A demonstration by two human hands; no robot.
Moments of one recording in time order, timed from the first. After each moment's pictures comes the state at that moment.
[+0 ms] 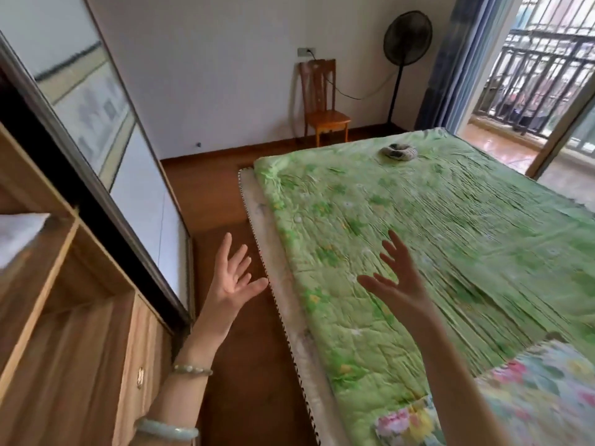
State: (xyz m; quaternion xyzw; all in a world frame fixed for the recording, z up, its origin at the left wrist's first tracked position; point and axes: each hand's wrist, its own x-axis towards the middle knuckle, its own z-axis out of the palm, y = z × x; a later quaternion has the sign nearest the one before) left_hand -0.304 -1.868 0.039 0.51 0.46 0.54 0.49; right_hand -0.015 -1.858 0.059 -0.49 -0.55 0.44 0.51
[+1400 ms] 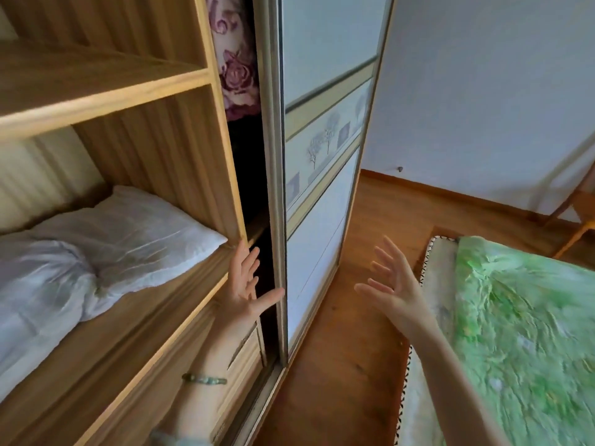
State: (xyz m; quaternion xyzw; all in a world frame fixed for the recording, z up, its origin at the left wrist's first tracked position) left_hand -0.636 -1.657 0.023 0.30 0.66 0.66 0.19; right_hand -0.452 -1.461 0.064 -0.22 -0.74 0.57 0.28
